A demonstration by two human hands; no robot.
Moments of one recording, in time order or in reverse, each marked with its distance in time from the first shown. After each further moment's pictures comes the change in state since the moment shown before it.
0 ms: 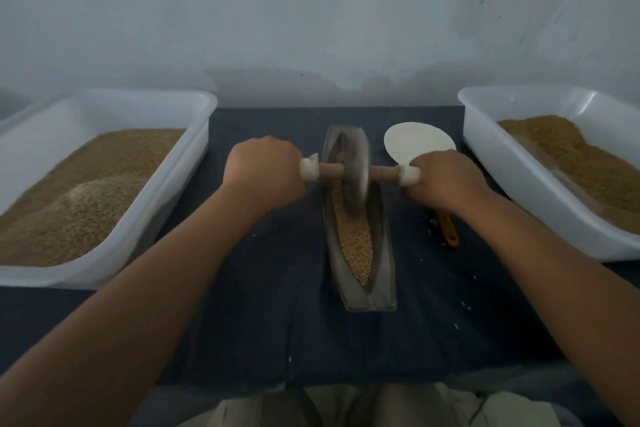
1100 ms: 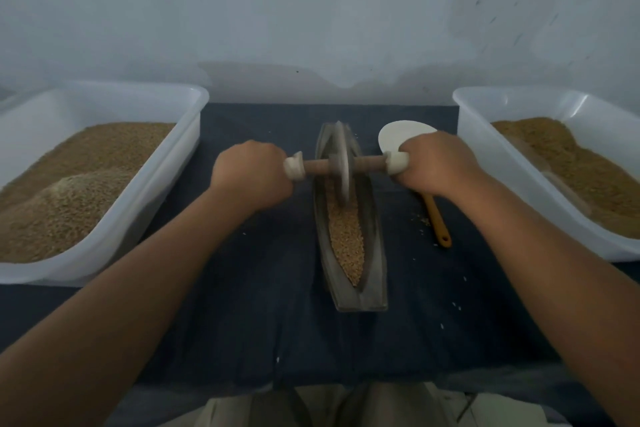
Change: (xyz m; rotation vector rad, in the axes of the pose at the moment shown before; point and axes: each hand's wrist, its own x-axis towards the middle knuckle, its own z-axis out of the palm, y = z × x) left_hand 0.001 -0.008 0.019 -0.107 -0.009 -0.070; right_hand 0.008 -0.014 -0.026 -0.087 0.075 -0.067
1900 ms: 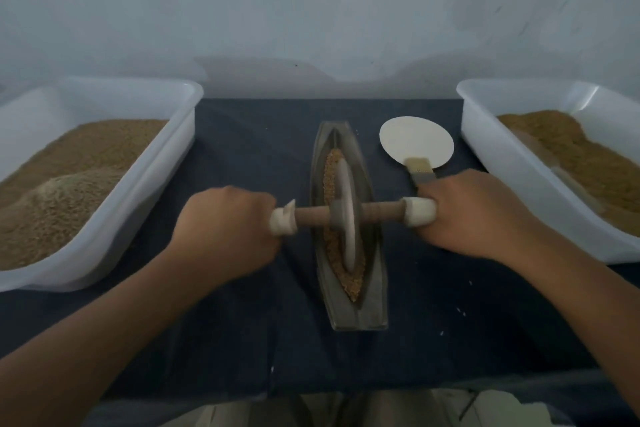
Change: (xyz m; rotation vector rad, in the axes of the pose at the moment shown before) left_hand -0.086 -0.015 -0.003 0.082 0.160 0.179; right_hand -0.084 0.015 0.002 0.030 -0.028 -0.144
